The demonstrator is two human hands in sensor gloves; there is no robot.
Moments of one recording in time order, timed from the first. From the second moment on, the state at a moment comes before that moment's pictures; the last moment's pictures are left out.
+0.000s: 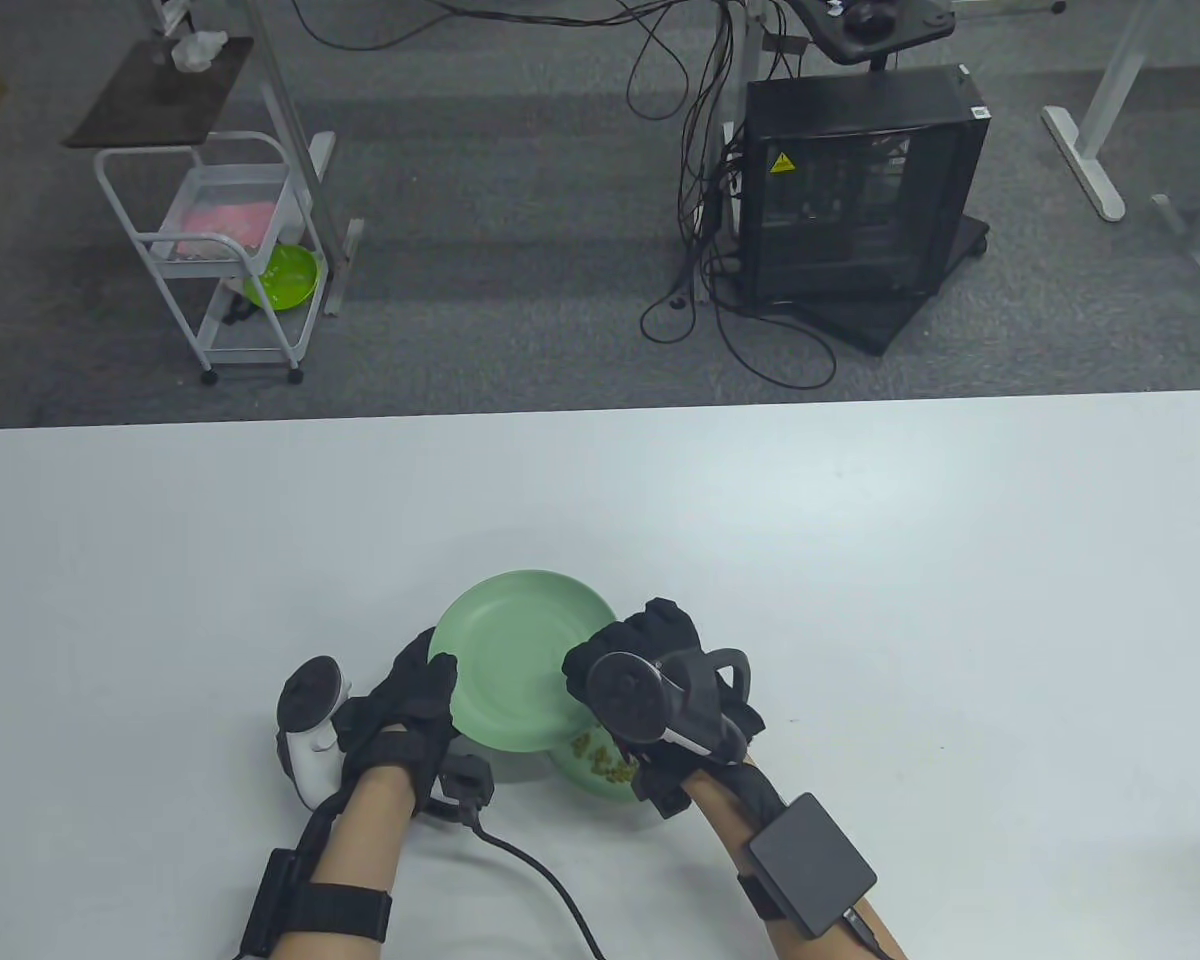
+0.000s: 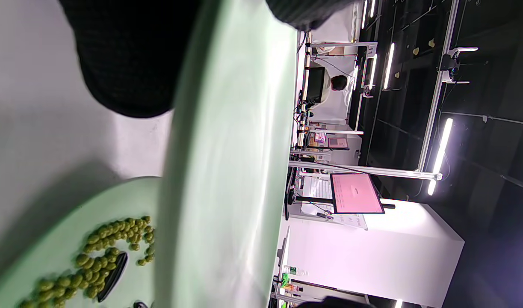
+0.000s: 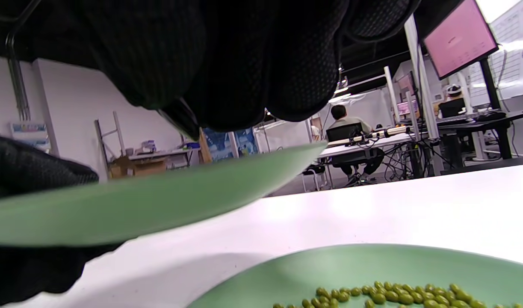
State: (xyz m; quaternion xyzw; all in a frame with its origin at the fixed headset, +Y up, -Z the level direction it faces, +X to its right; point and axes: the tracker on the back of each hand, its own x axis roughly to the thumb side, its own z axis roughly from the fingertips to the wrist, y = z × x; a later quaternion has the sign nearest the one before) left_hand -0.249 -0.785 -0.325 -0.13 0.09 0.70 0.70; right_hand 0.008 -0.694 -0.310 0.20 -0.11 0.96 0.15
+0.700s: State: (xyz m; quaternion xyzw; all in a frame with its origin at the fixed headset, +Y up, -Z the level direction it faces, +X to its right) left_hand -0.246 -0.786 -0.326 -0.13 0.08 0.71 0.69; right_hand -0.007 -0.700 -0.303 0.21 -0.12 0.97 0.06
